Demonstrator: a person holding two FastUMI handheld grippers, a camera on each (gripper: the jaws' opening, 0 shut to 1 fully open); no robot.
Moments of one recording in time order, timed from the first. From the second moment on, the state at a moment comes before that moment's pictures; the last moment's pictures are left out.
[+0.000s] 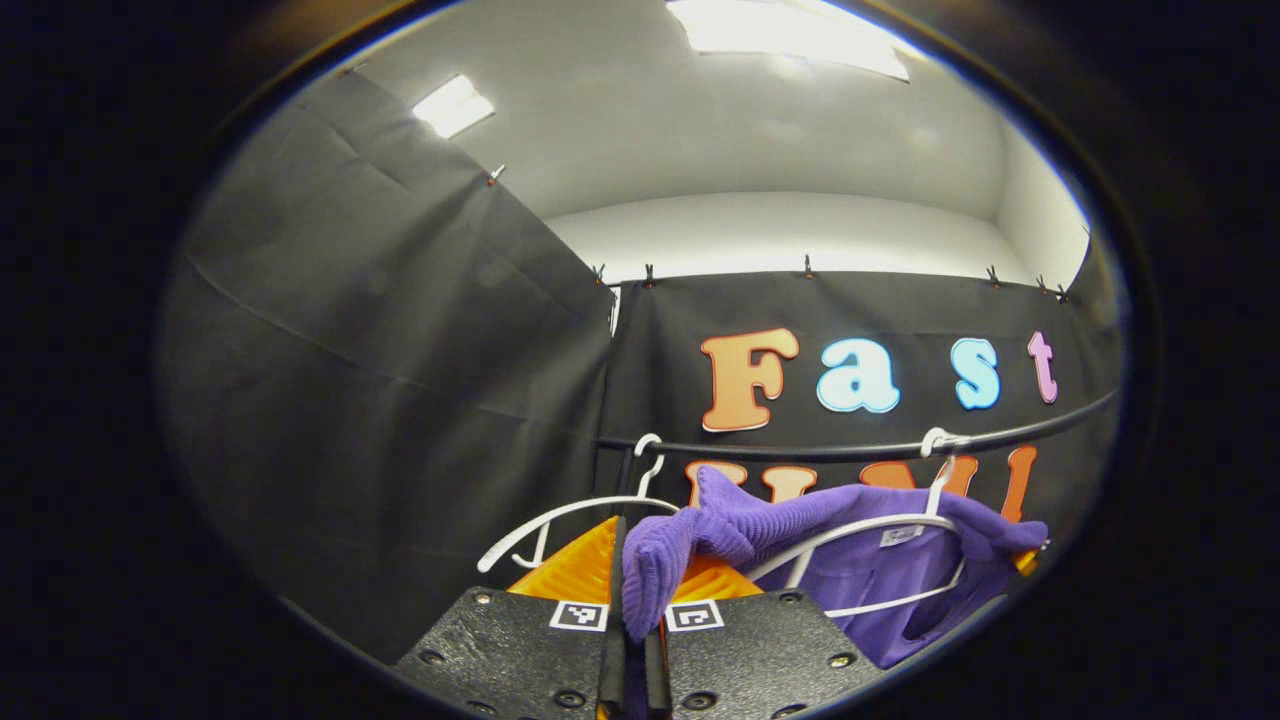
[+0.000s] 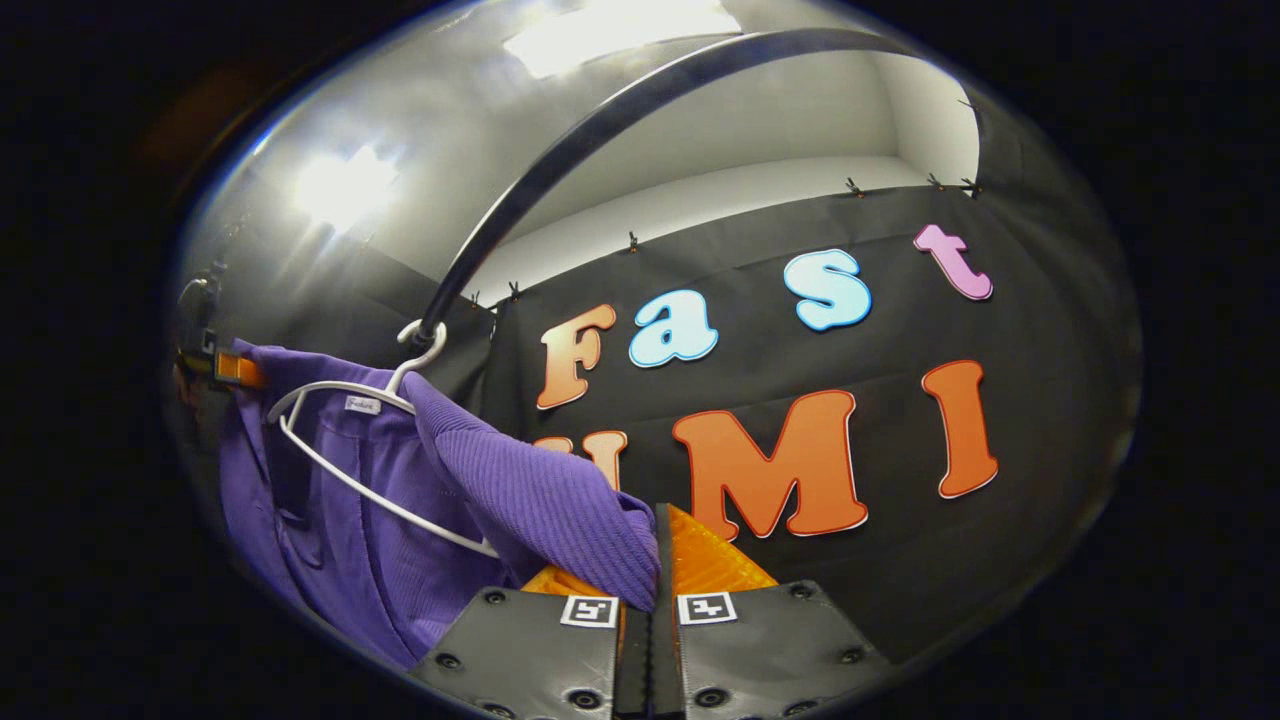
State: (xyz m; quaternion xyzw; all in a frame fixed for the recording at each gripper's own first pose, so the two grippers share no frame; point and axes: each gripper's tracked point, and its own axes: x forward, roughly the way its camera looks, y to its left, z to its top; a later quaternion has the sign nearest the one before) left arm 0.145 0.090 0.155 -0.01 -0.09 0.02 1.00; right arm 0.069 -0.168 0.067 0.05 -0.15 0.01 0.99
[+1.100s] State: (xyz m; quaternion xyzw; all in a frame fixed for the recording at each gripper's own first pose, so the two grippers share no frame) left arm 0.127 -0.001 -0.131 -0.08 0.14 -0.01 0.99; right arm 0.112 -0.294 0.003 0.03 -0.06 -0.12 0.99
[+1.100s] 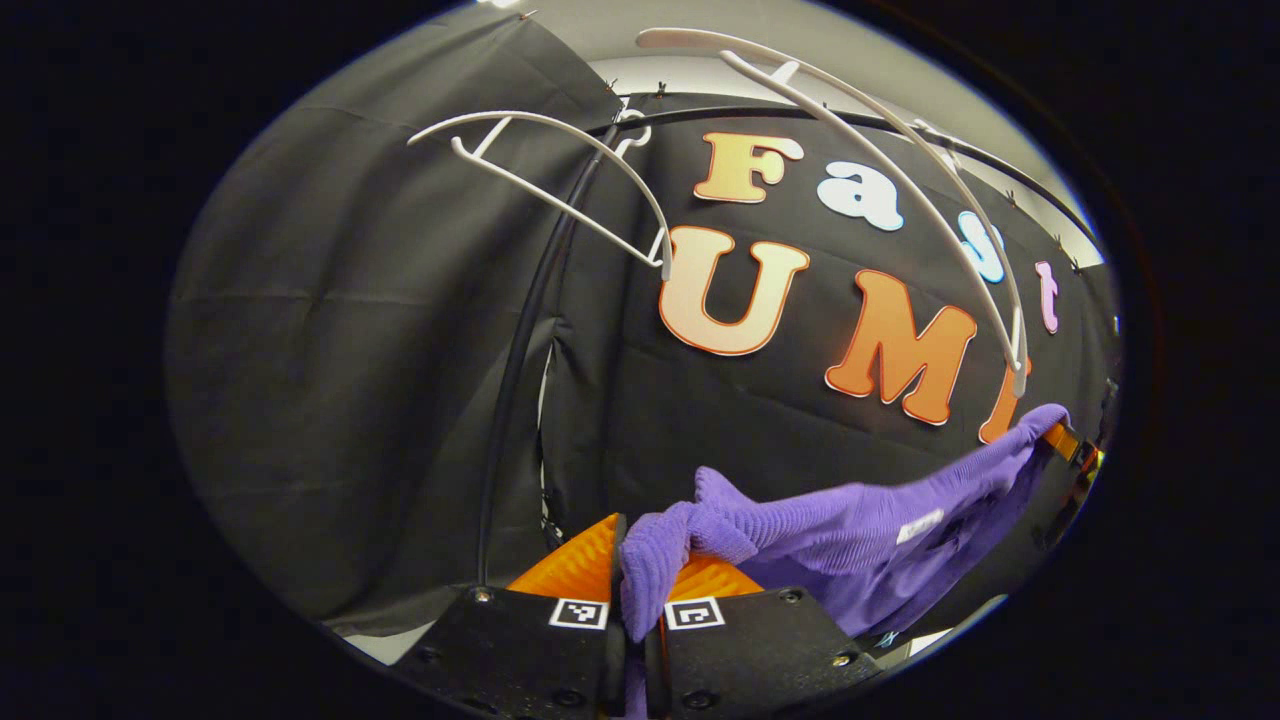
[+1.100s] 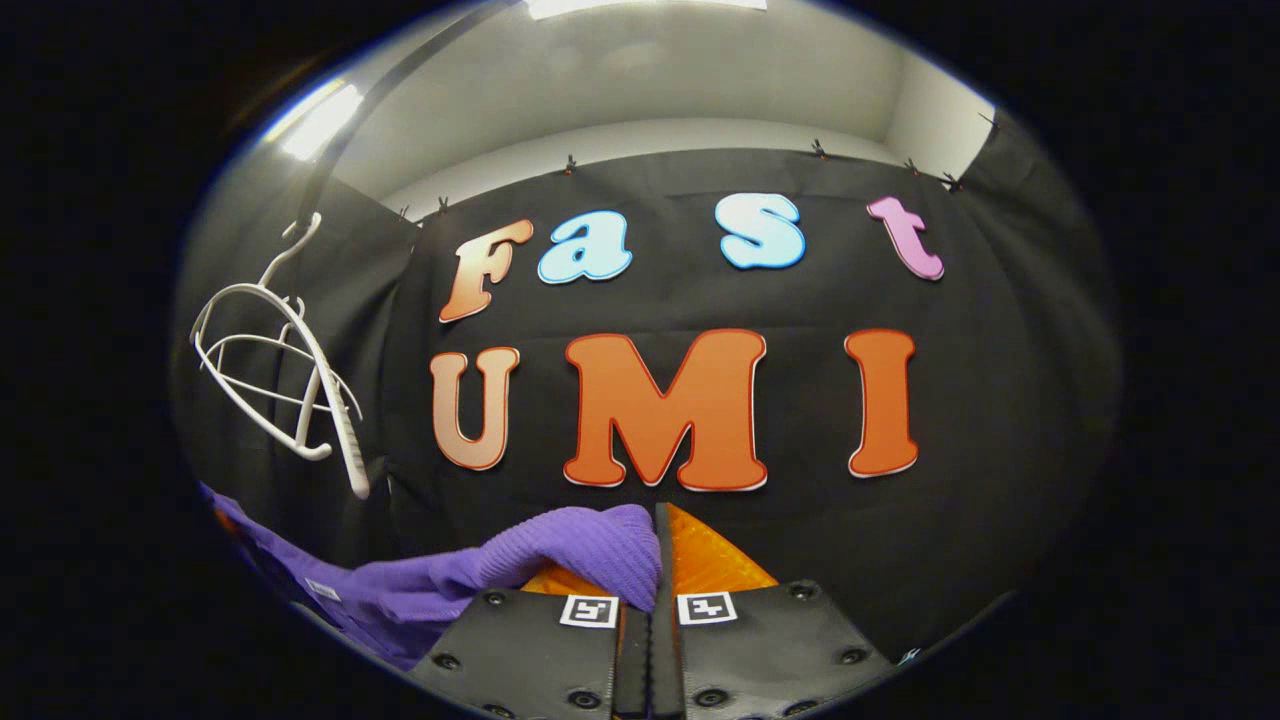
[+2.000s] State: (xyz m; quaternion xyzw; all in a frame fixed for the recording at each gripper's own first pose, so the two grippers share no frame) left arm 0.035 -0.046 -0.027 -0.08 0.08 -0.19 0.97; right arm -0.052 -0.052 0.006 0.04 0.00 -0.09 1.00
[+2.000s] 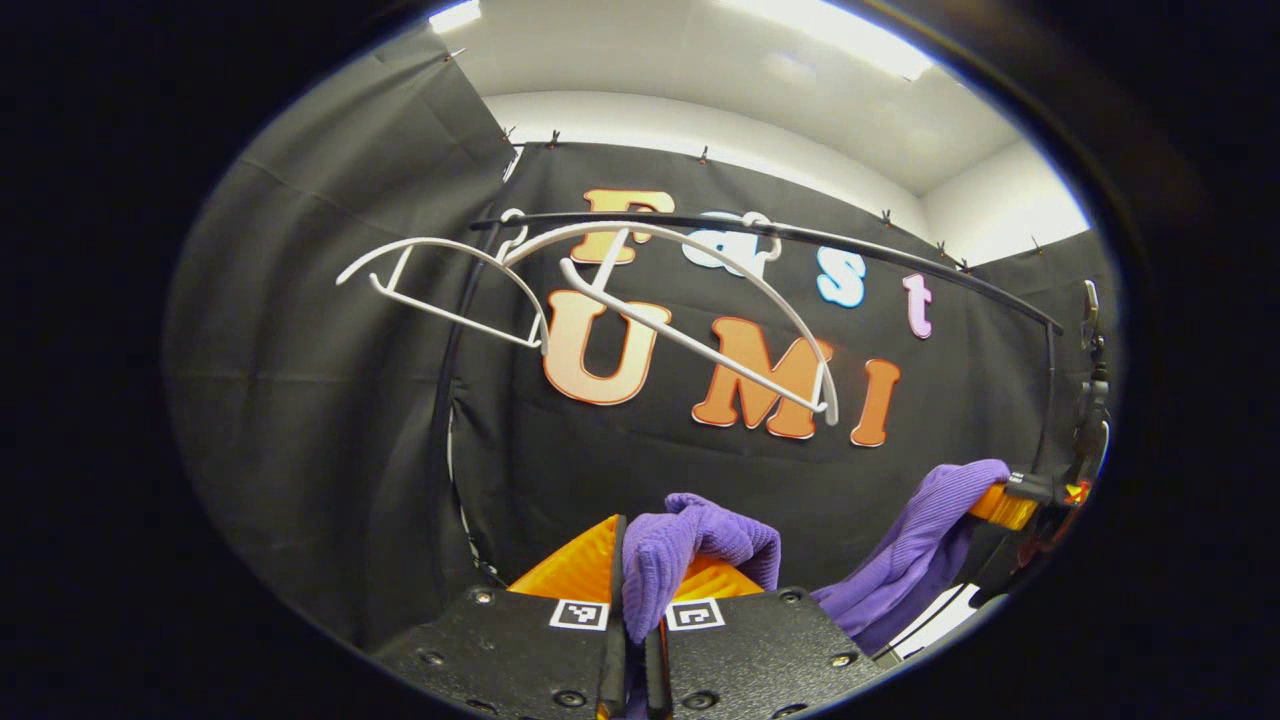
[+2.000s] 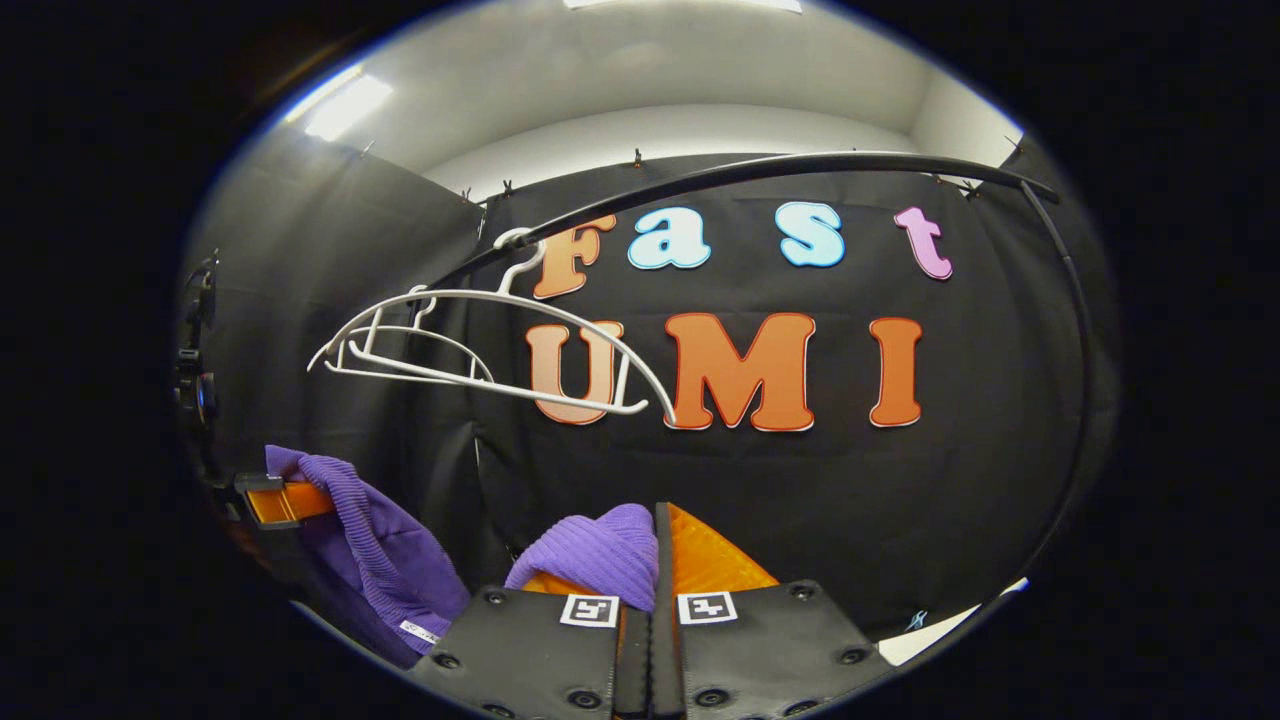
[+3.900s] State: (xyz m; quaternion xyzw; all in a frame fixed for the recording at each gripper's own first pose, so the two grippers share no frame) left arm 0.020 -0.131 -0.136 -0.04 0.18 -0.24 0.95; right arm -0.072 -0.044 -0.050 0.09 0.09 -0.12 0.98
